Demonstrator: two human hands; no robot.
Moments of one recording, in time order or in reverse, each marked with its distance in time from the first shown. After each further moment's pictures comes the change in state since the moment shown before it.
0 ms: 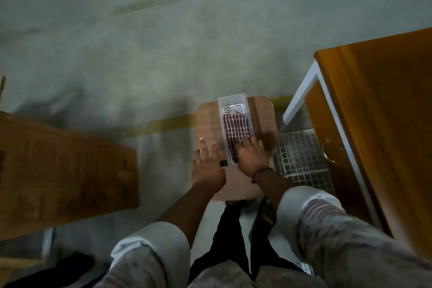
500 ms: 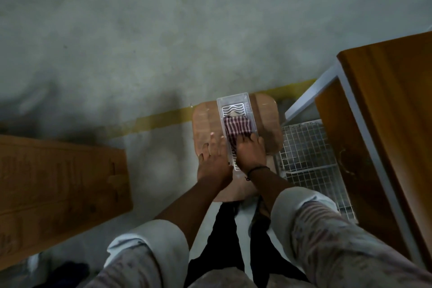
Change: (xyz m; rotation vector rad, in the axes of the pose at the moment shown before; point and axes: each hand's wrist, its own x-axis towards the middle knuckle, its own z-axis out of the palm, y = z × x) left_hand 0.070 -0.006 -0.002 -0.048 -0.085 0.164; right_hand 0.065 -0.017 0.018 0.001 0.029 0.210
